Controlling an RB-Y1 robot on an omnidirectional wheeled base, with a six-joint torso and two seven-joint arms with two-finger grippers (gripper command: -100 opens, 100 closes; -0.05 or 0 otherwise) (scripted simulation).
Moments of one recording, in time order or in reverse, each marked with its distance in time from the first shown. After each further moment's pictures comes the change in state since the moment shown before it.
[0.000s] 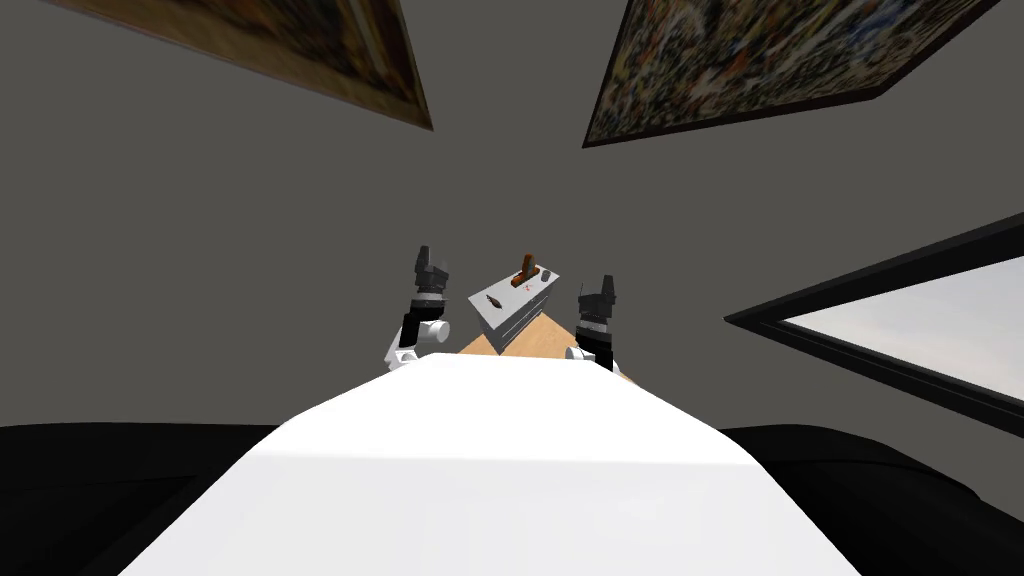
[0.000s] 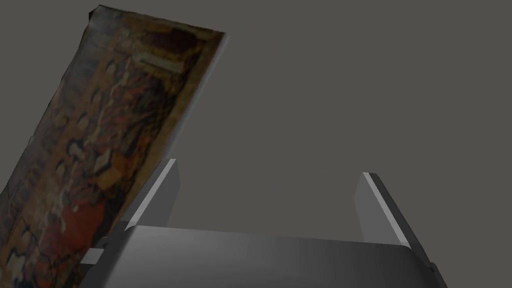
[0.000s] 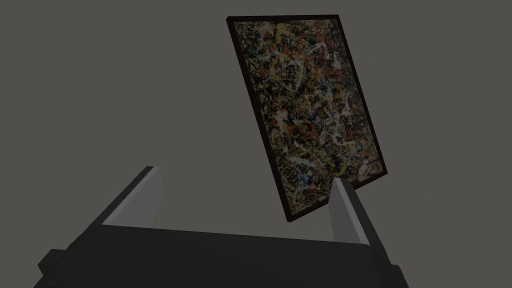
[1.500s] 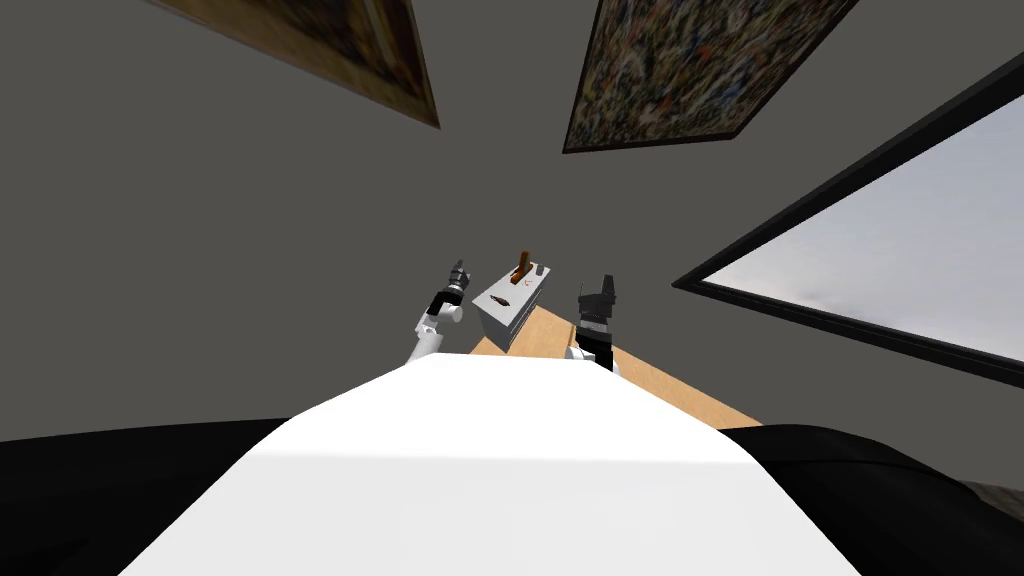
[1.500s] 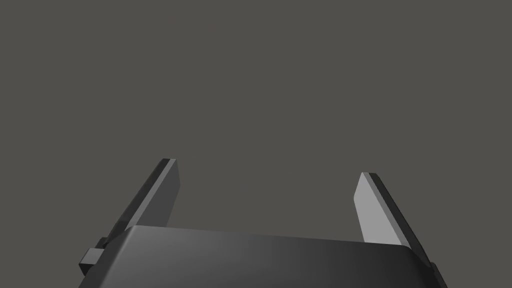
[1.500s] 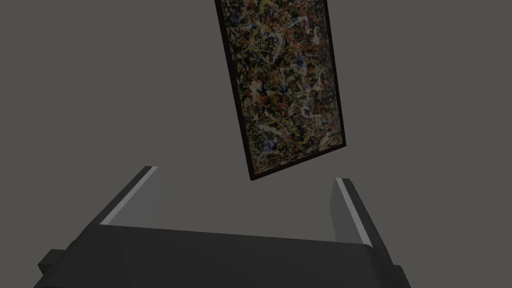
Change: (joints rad) left arm -0.293 0.023 -0.012 0.381 0.112 0.360 -0.041; right arm 0.000 0.000 0.000 0.000 0.000 0.000 0.000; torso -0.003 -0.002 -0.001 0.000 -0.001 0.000
